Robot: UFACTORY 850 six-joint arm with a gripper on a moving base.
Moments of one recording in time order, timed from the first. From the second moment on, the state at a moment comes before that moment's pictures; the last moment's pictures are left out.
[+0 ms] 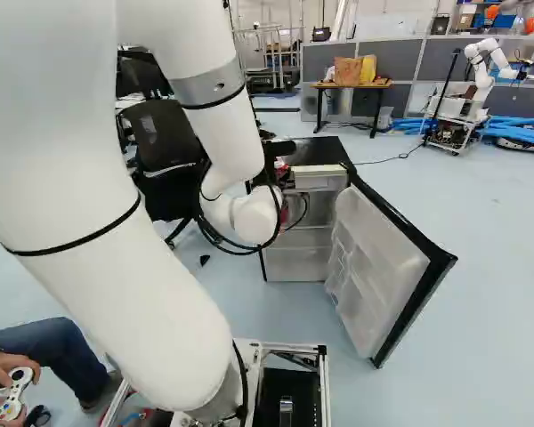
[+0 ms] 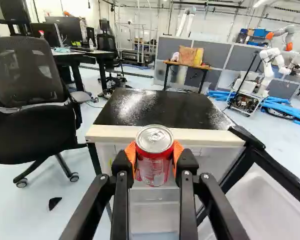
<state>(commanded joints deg) -23.0 -3.1 -18.5 -24.0 64.2 0.0</state>
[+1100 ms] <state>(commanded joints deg) -20.0 -7.7 -31.3 -24.0 58.9 0.0</state>
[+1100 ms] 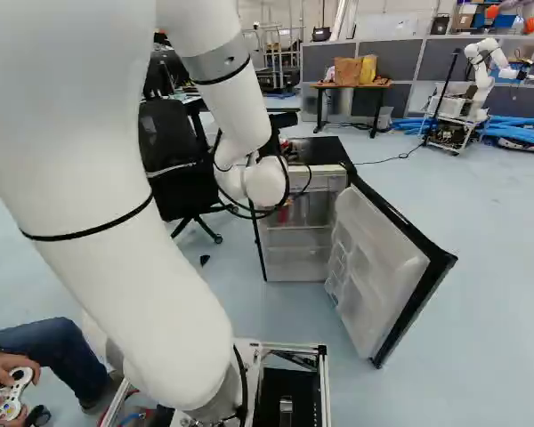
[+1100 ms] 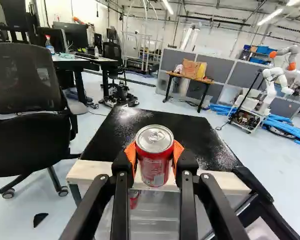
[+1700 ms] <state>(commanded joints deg) -18.4 -15.3 -39.8 -24.0 55.1 0.0</state>
